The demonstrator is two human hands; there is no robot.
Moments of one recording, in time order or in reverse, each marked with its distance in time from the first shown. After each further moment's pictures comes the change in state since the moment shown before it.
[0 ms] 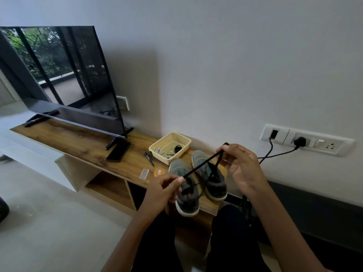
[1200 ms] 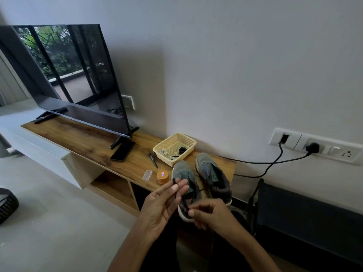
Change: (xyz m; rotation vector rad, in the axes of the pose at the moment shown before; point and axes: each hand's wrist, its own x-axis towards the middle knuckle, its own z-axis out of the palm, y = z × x) left_hand -0.004 0.008 0.011 -0.964 0.141 -0.393; right_hand -0.041 0.073 -0.008 -0.690 -0.486 0.247
